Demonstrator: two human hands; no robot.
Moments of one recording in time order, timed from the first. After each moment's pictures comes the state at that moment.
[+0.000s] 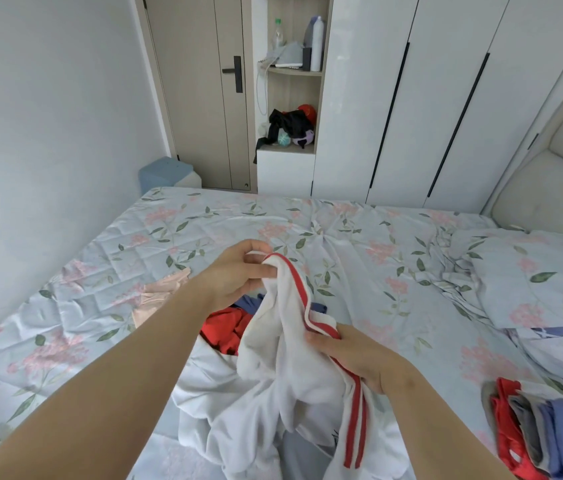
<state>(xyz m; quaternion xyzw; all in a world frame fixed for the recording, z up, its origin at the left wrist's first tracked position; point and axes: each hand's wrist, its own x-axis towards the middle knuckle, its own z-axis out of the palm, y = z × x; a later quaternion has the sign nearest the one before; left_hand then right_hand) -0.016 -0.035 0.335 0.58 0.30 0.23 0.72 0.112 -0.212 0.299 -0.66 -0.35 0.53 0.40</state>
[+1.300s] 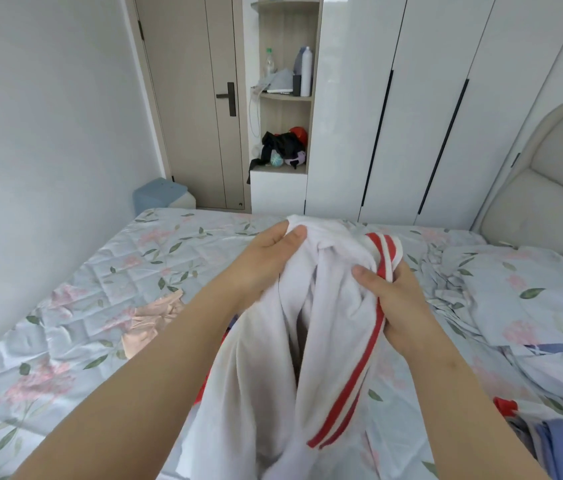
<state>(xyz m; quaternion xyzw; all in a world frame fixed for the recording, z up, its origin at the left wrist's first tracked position) 0.026 -0.071 0.395 0.69 0.22 0.28 0.63 0.157 -0.207 0.374 -0.58 -0.24 0.33 0.71</state>
